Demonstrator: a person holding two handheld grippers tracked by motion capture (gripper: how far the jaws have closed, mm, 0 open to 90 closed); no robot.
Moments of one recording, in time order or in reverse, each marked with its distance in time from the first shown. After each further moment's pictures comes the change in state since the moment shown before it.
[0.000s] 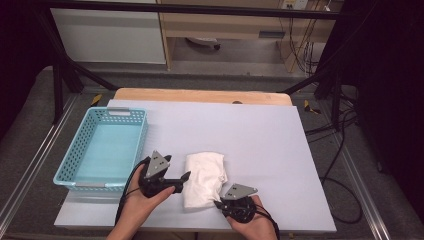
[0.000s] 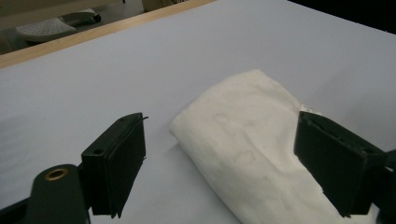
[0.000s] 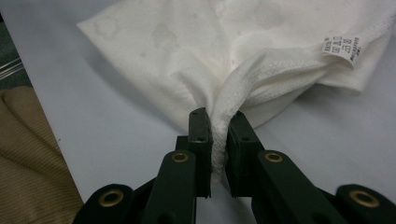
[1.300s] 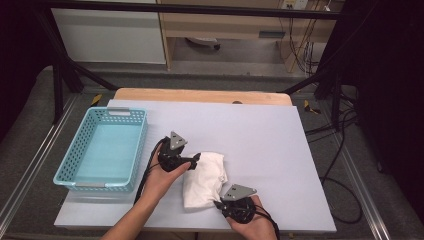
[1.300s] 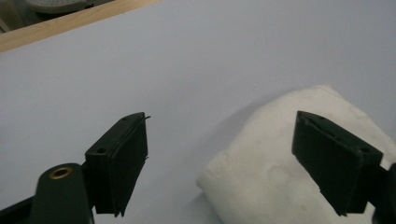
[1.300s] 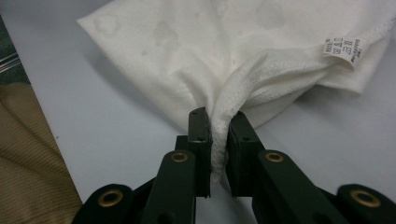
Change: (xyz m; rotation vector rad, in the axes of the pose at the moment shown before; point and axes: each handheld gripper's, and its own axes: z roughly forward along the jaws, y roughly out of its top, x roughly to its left) left arm 0.018 0.018 0.071 0.102 0.062 -0.035; right arm 0.002 0.000 0.000 0.003 -0.010 -0.017
